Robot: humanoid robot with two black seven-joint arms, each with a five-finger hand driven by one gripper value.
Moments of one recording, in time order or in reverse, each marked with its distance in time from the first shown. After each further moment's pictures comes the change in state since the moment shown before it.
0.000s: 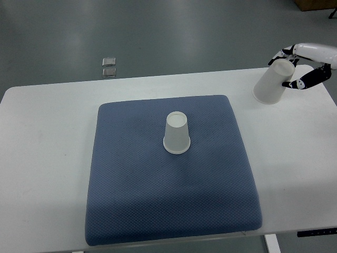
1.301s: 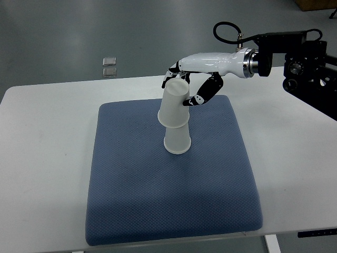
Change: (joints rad) left arm 0.000 0.000 0.000 0.000 0.000 0.000 0.000; right arm 0.231 0.439 -0.130 0.079 -0.076 0.168 -0.155
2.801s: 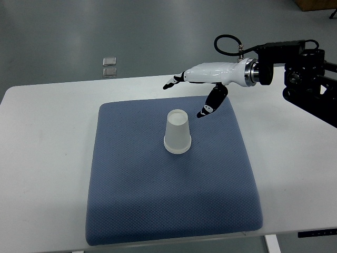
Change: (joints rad) left arm 0.000 0.000 0.000 0.000 0.000 0.000 0.000; right arm -0.025 -0.027 -0.029 -0.009 -0.044 -0.013 0.000
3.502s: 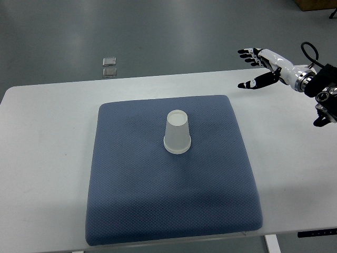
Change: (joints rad) left arm 0.000 0.000 0.000 0.000 0.000 0.000 0.000; right arm -0.271 0.045 0.215 -0.423 0.523 -0.343 -0.049
